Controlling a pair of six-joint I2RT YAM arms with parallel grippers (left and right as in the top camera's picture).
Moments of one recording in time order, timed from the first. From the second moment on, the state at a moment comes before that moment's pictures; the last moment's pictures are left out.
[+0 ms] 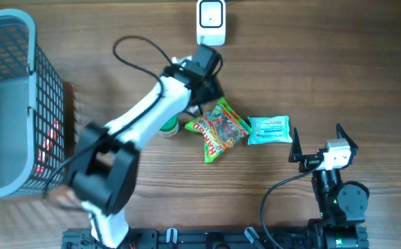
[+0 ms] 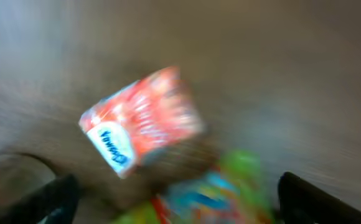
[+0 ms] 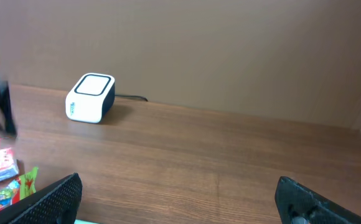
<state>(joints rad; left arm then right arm) -0.55 1.89 1.48 -0.75 -0.08 -0.85 0.02 0.02 0.01 0.00 -0.05 -0.12</state>
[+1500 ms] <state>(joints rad) 0.79 1.89 1.52 -1.21 0.03 -1.42 0.02 0.02 0.01 0.00 -0.05 -0.12</state>
